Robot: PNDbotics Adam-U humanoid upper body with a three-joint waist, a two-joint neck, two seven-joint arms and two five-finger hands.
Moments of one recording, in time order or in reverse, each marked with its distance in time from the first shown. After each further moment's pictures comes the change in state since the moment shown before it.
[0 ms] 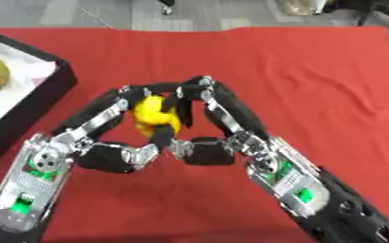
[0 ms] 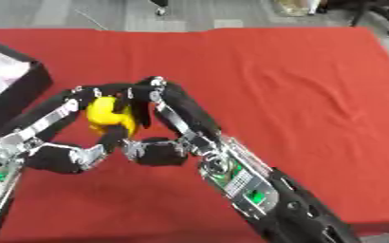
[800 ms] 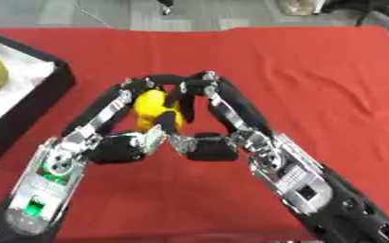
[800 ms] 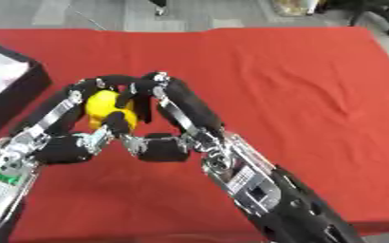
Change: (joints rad) left arm -0.001 -0.026 -0.043 0.007 0.052 0.115 0.167; right arm 0.000 0.002 -0.019 -0.016 0.001 -0.043 0.028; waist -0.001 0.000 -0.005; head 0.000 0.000
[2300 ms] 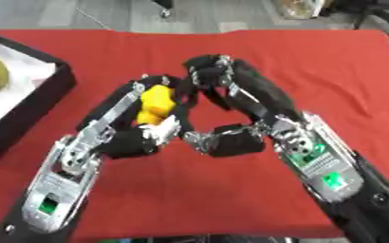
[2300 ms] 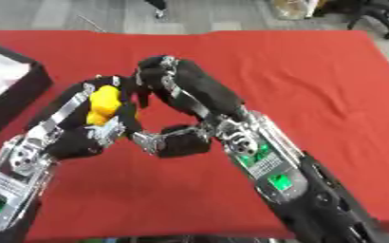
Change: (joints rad) left arm 0.022 -0.032 0.023 -0.003 0.056 0.096 -0.014; right arm -0.053 -0.094 -0.162 -0.110 0.096 -0.088 0.129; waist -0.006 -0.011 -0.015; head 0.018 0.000
